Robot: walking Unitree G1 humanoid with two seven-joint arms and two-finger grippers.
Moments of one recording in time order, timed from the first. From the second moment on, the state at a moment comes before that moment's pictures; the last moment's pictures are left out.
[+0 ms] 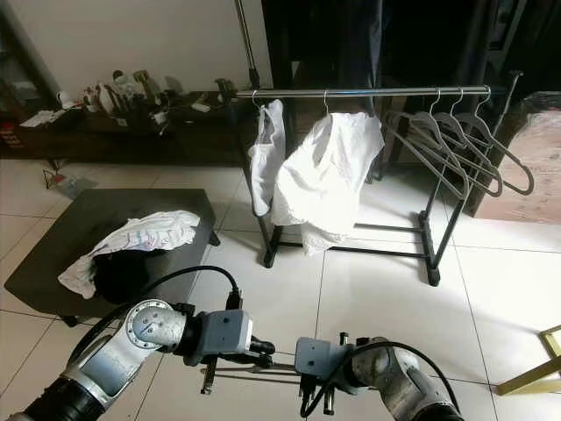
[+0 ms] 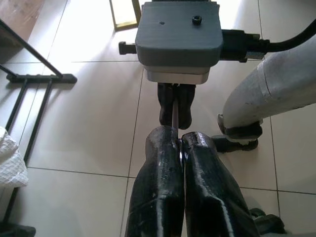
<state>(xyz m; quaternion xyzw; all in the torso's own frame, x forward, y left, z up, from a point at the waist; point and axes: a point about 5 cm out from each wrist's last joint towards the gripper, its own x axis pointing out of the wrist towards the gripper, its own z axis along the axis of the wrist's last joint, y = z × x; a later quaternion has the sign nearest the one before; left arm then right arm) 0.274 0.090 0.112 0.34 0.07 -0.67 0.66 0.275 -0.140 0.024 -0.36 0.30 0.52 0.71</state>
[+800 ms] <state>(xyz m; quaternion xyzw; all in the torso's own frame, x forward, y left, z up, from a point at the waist) 0.267 0.127 0.124 0.32 0.09 -0.65 0.68 0.245 -0.146 -0.001 -0.31 0.34 0.57 0.68</state>
